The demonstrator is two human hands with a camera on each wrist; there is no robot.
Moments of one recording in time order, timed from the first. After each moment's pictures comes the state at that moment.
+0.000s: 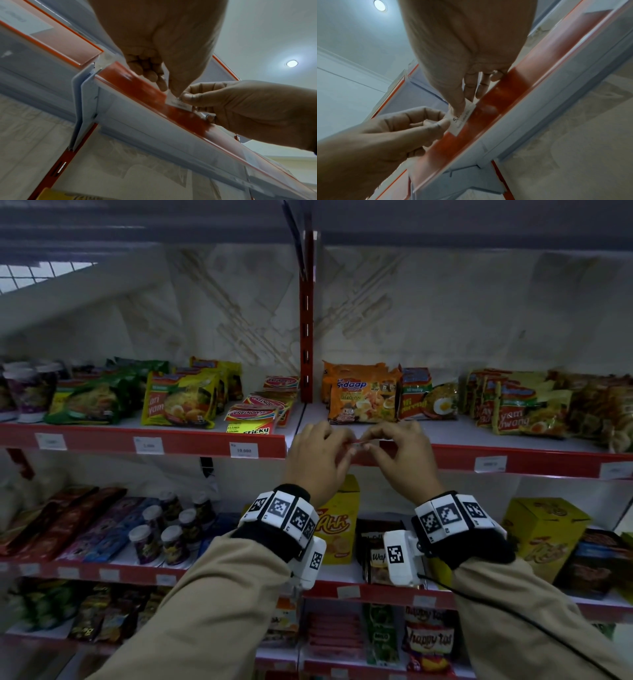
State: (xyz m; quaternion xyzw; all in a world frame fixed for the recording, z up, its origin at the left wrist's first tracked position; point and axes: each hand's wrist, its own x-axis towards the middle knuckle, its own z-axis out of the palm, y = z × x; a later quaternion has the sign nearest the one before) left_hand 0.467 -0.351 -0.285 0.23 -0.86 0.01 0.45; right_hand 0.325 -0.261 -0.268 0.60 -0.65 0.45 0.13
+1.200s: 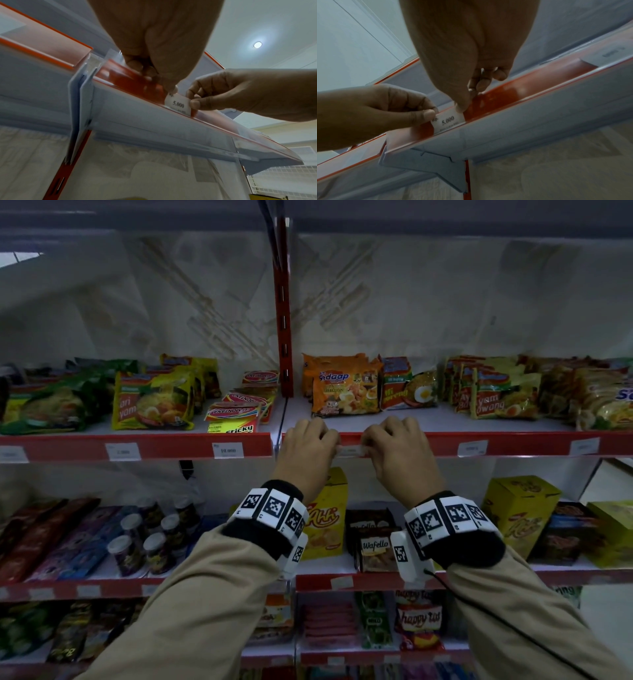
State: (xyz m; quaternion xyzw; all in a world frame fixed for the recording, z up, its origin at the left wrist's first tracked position) left_hand 0.466 -0.356 -0.283 0.22 -0.90 0.11 0.36; right_hand 0.328 -0.246 -0.277 0.57 -0.74 0.23 0.28
